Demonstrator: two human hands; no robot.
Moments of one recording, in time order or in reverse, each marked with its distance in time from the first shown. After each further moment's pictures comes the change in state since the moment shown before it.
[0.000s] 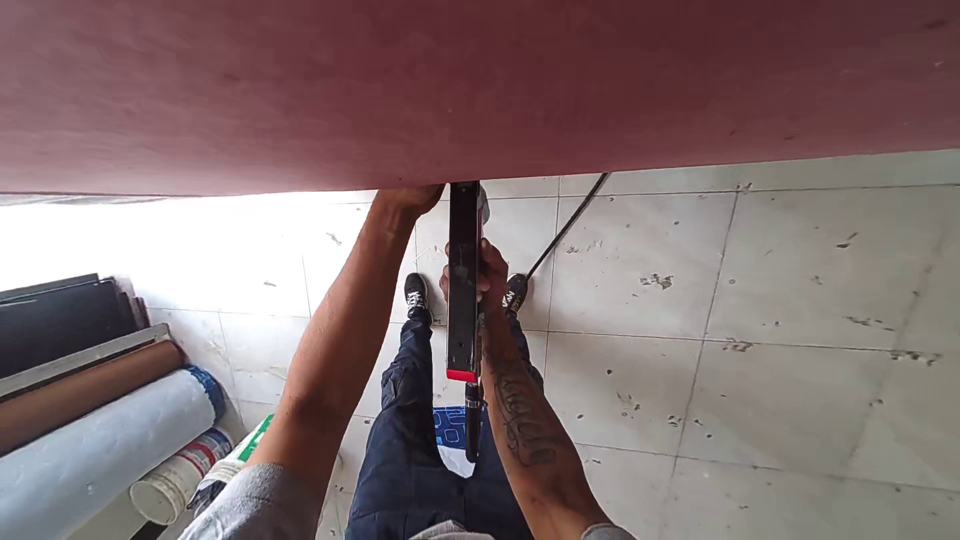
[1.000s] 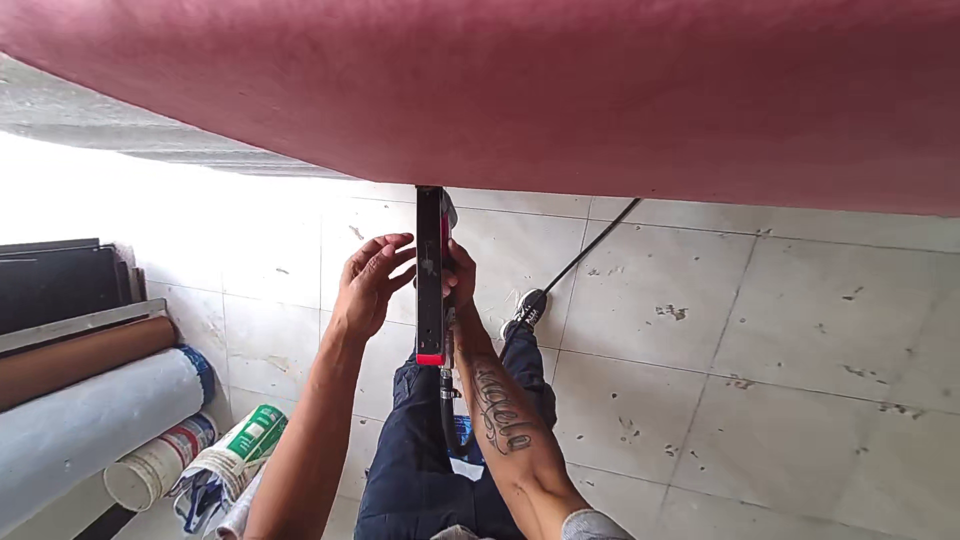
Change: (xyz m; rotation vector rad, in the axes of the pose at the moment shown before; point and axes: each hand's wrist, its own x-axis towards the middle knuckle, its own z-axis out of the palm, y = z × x) left_hand -0.170 0.065 -0.154 -0.042 0.219 -0.181; right_hand 0.090 0.130 -0.034 0.052 0.008 0.160
